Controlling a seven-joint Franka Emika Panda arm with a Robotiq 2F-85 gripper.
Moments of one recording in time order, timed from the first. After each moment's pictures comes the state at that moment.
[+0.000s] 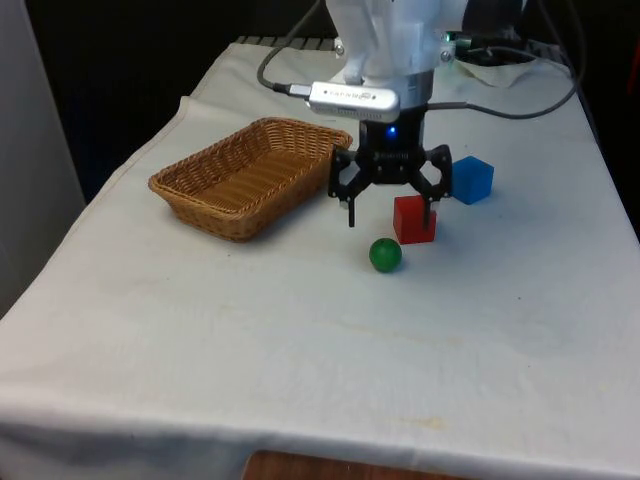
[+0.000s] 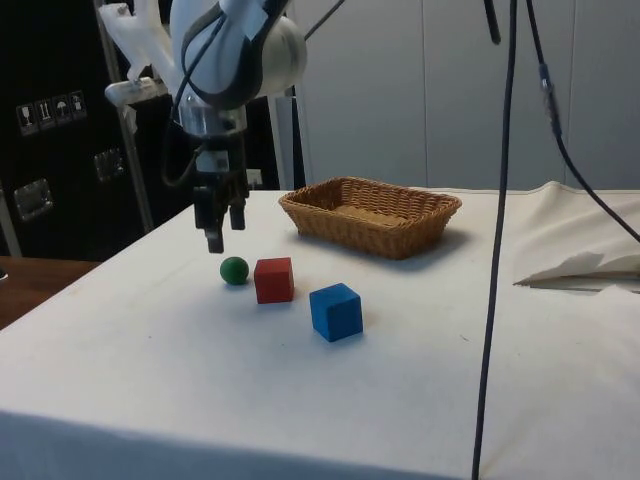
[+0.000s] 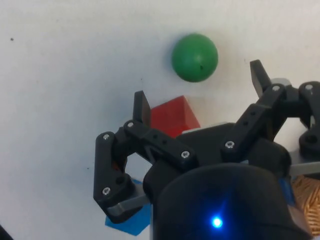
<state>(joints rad) 0.20 0.59 -0.23 -1.84 0.20 2.47 -0.25</state>
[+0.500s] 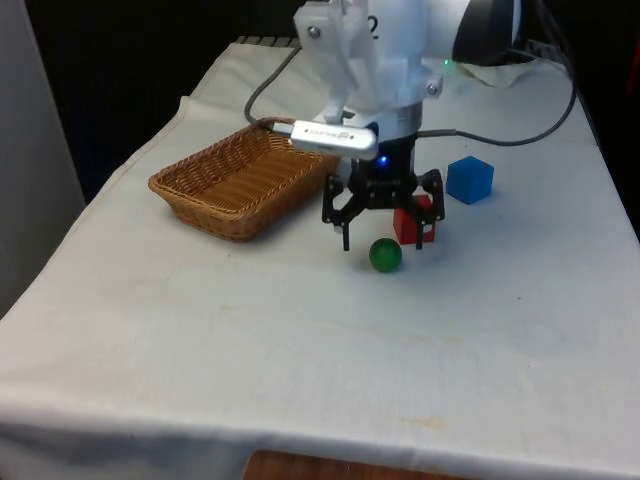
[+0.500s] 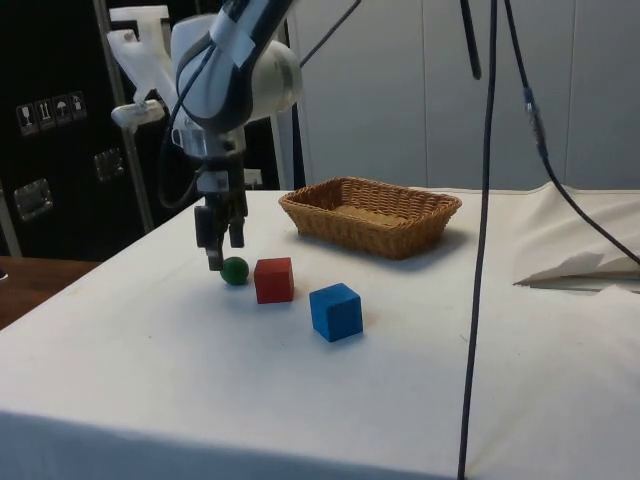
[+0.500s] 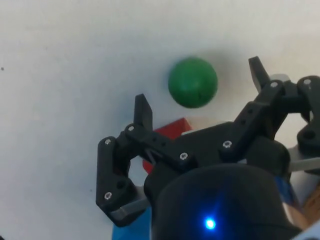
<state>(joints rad) 0.19 0.68 -0.23 -1.77 0.26 2.47 -0.32</state>
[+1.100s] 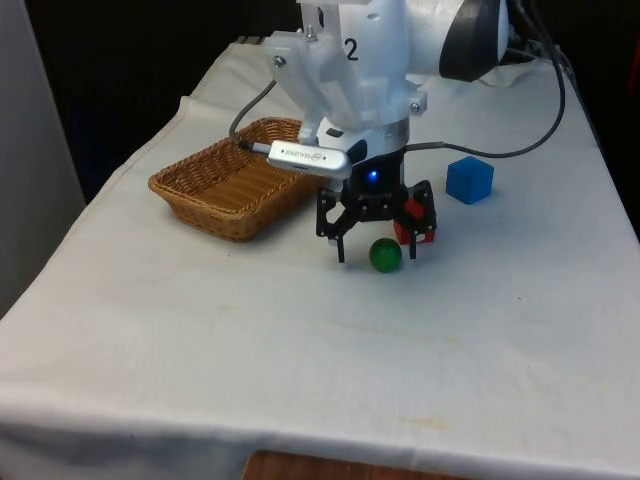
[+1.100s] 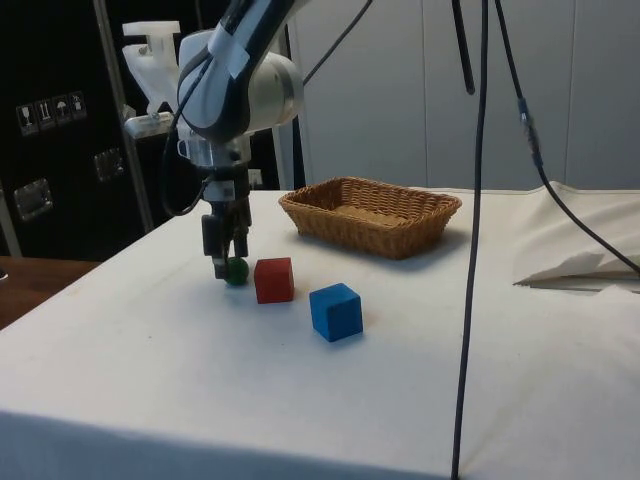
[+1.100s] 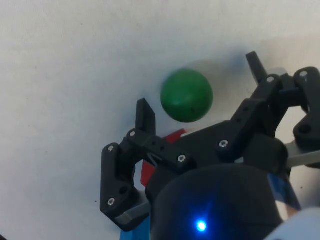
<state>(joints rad) 0.18 0.72 -0.24 -1.76 0.33 2.47 -0.41</state>
